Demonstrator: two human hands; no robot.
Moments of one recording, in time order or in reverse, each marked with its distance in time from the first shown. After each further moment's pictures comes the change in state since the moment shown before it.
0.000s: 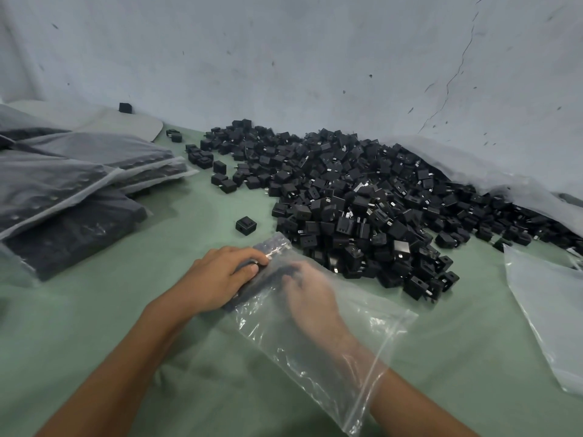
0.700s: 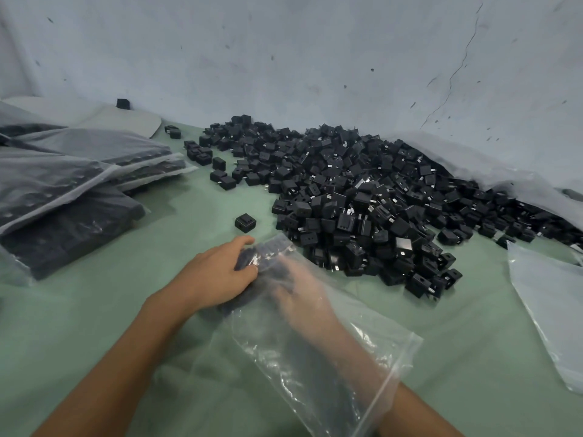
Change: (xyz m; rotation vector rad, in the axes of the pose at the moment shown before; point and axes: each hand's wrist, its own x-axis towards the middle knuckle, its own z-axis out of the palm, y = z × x) left_hand 0.000 0.011 0.000 0.042 0.037 -0.205; right_hand 0.000 0.006 0.009 0.170 -0.125 -0.139
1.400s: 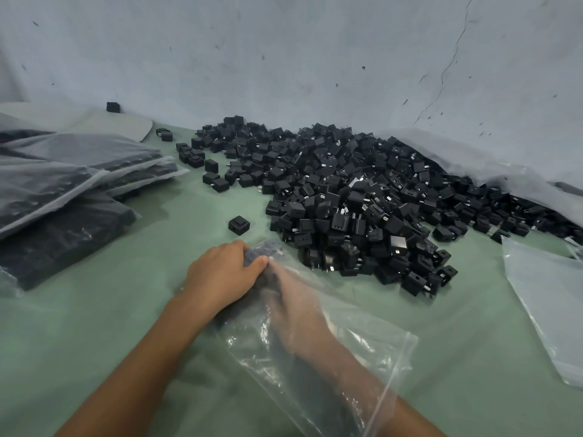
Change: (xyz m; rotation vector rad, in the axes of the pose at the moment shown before) left_hand 0.013 0.020 0.019 0.170 0.155 -0.127; right_hand -0.017 -0.008 0.002 -0.170 0.056 -0.118
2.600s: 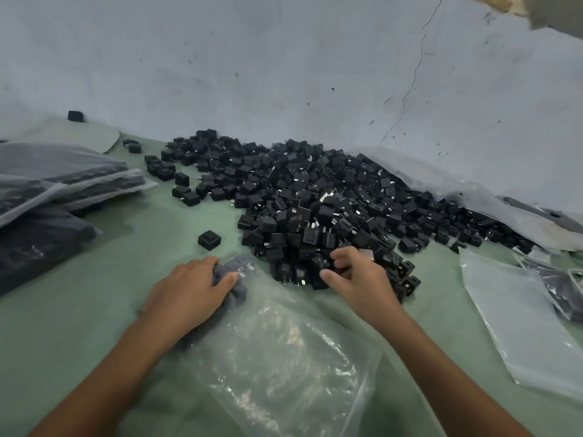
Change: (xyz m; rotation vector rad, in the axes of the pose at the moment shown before) left_hand 0.001 -0.006 0.007 0.002 0.000 0.025; right_hand 0.009 0.053 -0.136 -0.210 0.138 0.323
